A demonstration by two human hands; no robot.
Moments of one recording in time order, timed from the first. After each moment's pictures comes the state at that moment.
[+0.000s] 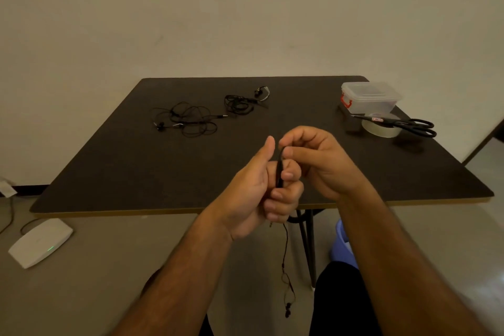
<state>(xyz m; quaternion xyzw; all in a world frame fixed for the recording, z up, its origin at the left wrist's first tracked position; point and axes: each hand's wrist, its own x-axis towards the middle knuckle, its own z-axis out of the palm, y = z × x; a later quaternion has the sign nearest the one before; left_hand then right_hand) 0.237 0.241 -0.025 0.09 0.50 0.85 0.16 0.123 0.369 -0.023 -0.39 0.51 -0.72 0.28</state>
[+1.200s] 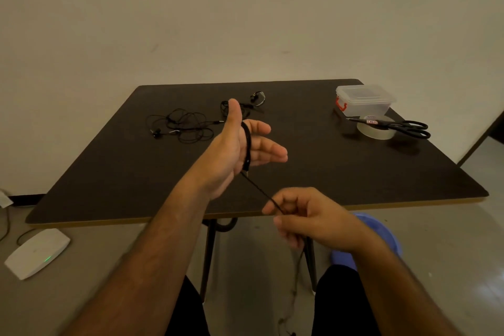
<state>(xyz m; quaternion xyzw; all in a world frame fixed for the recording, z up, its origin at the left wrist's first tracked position) 0.211 0.208 0.010 0.01 0.67 0.74 -0.02 0.163 0.398 -0.048 -0.40 0.69 -0.50 0.34</state>
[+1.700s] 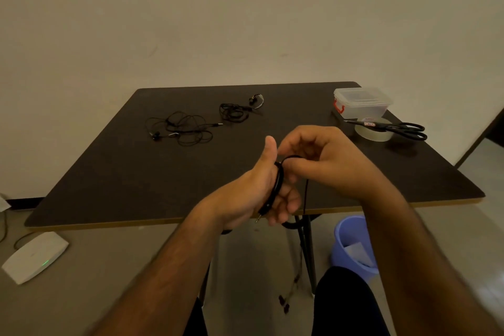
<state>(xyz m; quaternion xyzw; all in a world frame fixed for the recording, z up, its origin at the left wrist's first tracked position) 0.229 0.240 -0.006 0.06 0.71 0.68 0.17 0.137 0.393 0.017 -0.48 0.72 -0.49 0.10</state>
